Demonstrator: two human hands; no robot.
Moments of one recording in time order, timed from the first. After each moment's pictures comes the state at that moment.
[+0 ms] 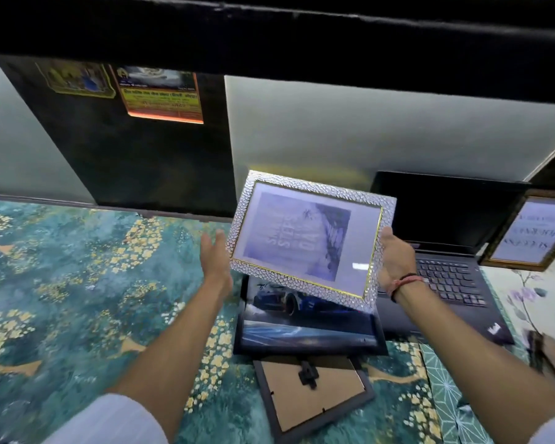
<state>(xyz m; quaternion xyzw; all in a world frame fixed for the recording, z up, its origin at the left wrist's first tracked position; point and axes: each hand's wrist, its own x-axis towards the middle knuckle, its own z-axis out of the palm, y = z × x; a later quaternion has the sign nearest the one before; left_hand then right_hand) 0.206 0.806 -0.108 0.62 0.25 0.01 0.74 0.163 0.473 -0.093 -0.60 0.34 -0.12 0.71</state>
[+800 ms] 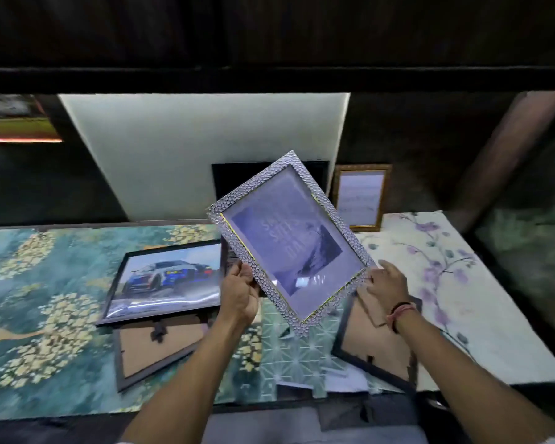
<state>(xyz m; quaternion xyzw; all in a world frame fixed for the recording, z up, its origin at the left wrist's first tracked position) -0.034 0.448 -0.072 0.44 0.18 -0.13 0.87 -0.109 0.157 -0.086 -0.71 0.36 -0.12 0.60</state>
